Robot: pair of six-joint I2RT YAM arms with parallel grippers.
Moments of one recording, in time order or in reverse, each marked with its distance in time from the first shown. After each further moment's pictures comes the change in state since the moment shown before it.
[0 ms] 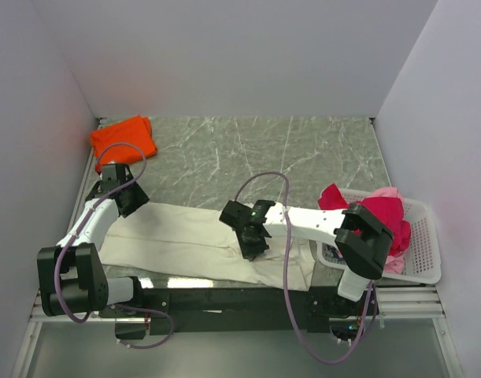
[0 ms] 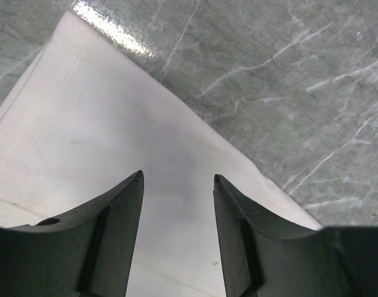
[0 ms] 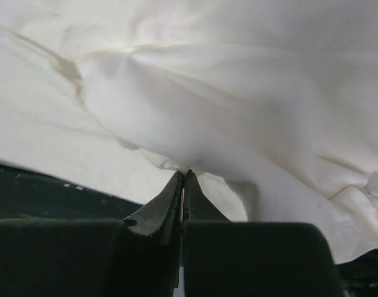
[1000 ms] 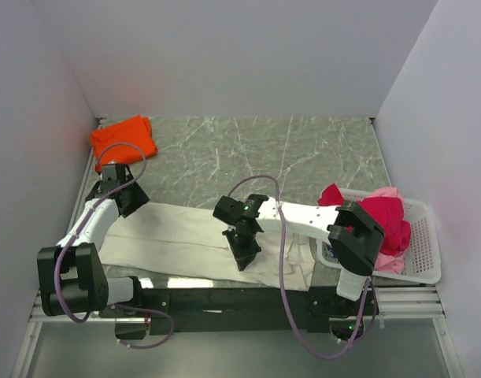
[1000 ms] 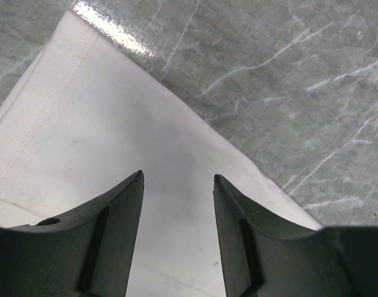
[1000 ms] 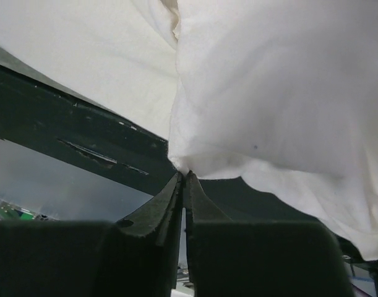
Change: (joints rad) left arm 0.000 0.000 0.000 0.000 0.000 0.003; right arm 0.005 0.053 0.118 -0.086 -0.290 -0.064
